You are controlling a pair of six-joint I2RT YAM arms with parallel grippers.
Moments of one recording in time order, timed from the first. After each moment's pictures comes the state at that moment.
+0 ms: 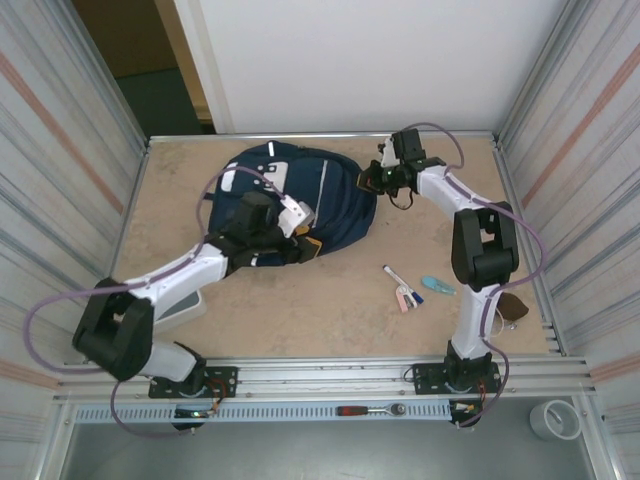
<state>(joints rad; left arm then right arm) -0.56 1.38 0.85 -0.06 0.46 0.20 0.25 2.00 1.58 -0.45 -0.48 0.53</state>
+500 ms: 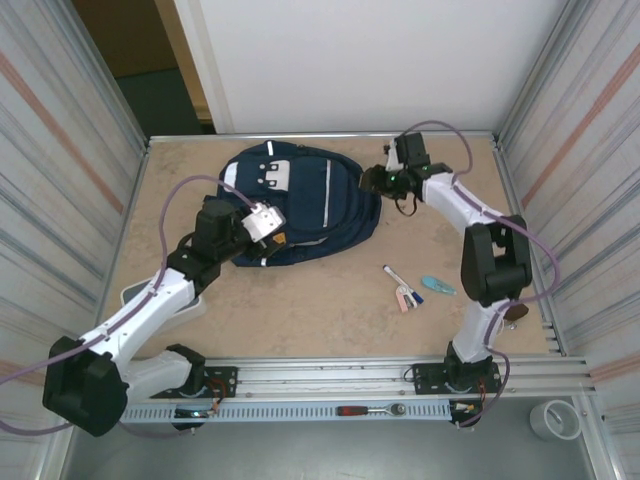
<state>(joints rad) -0.42 1.10 0.72 -0.13 0.17 0.63 0.31 1.81 1.39 -0.42 -0.30 0.46</state>
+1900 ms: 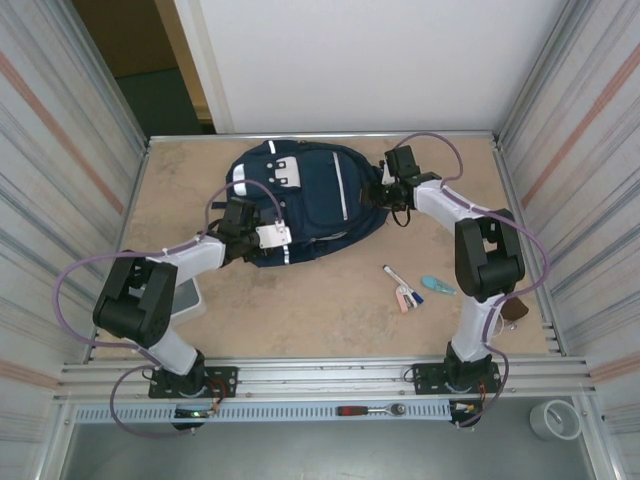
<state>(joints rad) -0.37 1.60 0.81 -0.10 0.09 1.05 0.31 1.88 1.36 -0.42 -0.16 0.41</state>
